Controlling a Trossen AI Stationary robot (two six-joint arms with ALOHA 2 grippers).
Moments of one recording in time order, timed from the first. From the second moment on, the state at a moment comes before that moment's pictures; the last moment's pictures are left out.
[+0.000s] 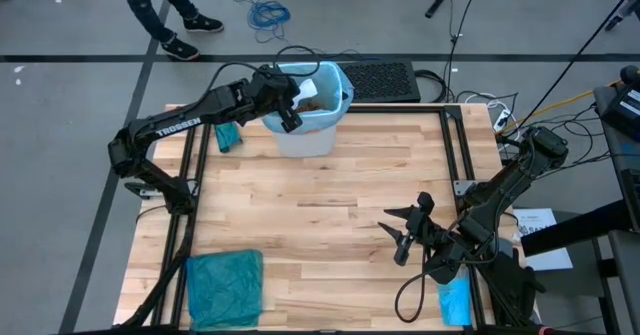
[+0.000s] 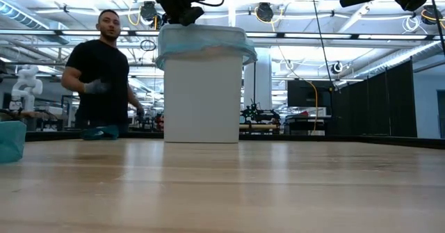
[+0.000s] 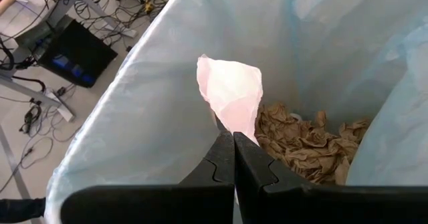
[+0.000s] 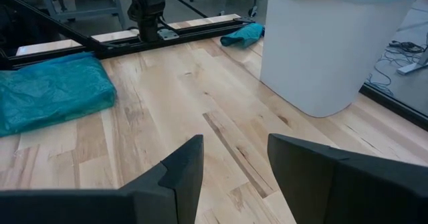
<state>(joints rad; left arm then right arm) 0.46 1.49 1.47 -0.64 -0.36 0.24 0.80 1.28 0.85 -0.46 1.12 0.88</state>
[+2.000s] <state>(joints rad) 0.30 1.30 1.52 -0.79 -0.16 -0.06 0.74 1.34 0.85 -0.42 1.13 0.91</state>
